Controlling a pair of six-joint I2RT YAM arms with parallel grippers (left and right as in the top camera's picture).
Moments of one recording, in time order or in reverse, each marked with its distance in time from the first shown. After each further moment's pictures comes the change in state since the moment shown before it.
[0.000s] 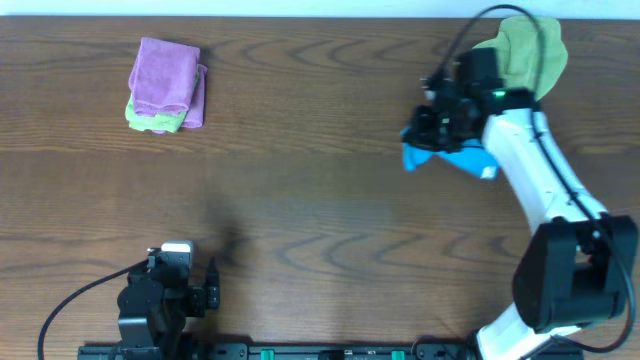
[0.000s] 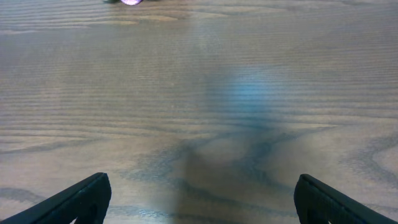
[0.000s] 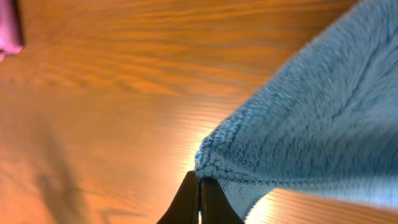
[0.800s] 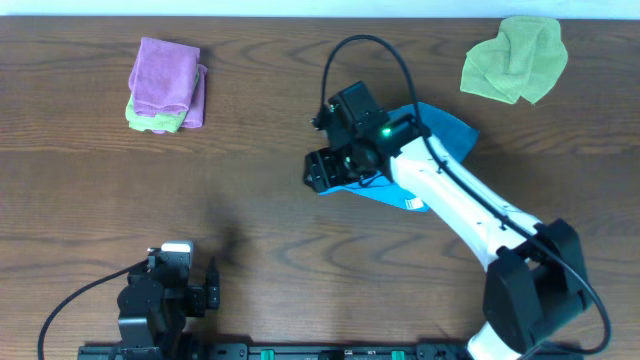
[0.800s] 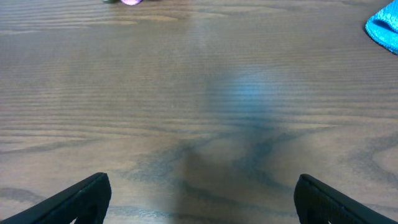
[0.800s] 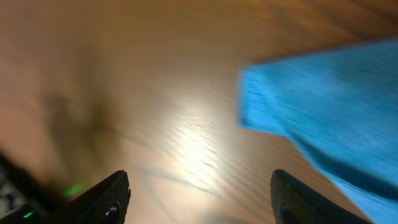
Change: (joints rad) left arm 0.000 0.000 0.000 0.000 0.000 0.000; right arm 0.408 0.000 0.000 -0.004 0.110 0.023
